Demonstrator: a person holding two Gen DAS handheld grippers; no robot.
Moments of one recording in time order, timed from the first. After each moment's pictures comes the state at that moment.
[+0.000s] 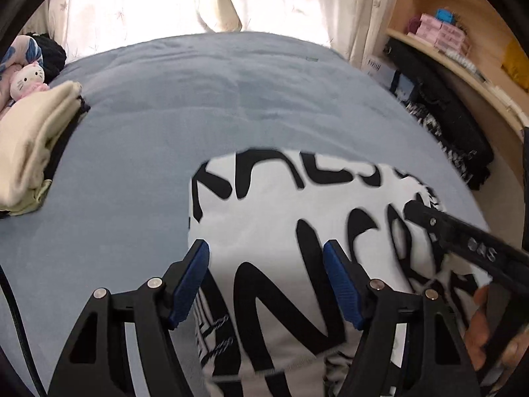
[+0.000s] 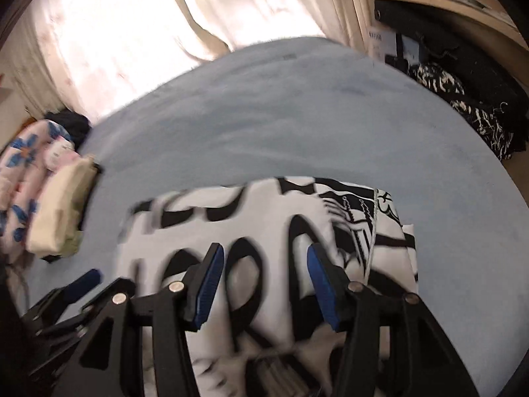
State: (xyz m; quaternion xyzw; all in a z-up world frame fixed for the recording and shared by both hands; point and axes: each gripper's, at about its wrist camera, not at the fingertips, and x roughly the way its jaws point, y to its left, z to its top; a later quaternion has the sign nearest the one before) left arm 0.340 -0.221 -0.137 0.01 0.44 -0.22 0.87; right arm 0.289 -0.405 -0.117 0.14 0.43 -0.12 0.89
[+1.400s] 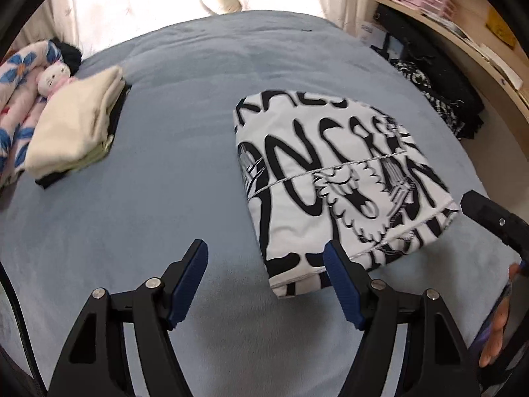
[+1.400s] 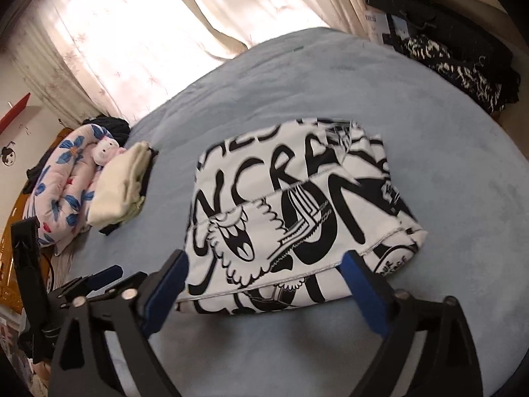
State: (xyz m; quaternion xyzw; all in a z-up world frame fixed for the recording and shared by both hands) left arm 0.193 -0.139 -0.064 0.08 0.48 -0.21 0.85; right arm 0.101 -0.356 -0.042 0.22 0.39 -0.03 0.89
